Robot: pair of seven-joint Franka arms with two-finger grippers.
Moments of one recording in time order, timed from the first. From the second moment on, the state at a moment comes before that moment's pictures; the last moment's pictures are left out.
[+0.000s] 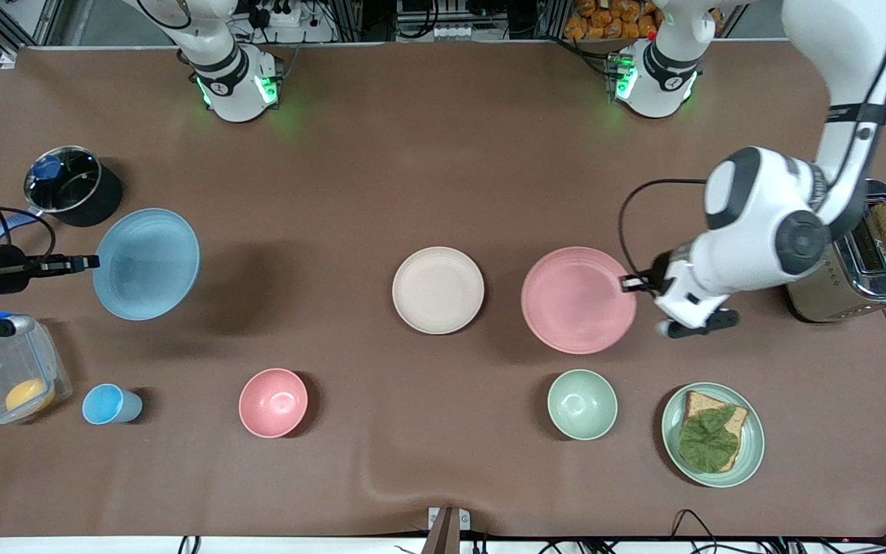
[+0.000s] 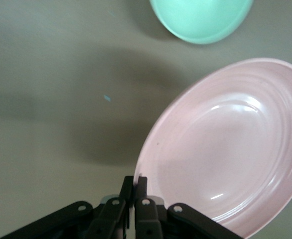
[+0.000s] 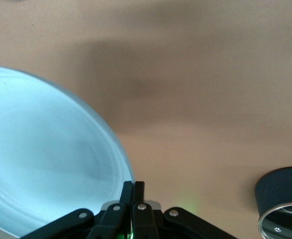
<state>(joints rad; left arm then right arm) 0.06 0.37 -0.41 -1.76 -0.11 1.98 -0.48 -0.25 0.48 0.00 -1.40 0.18 1.36 -0.22</state>
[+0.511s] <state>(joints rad) -0.23 0.53 -0.41 -1.66 -0.09 2.00 -0.76 -0.25 0.48 -0.01 -1.40 0.45 1.27 -0.03</state>
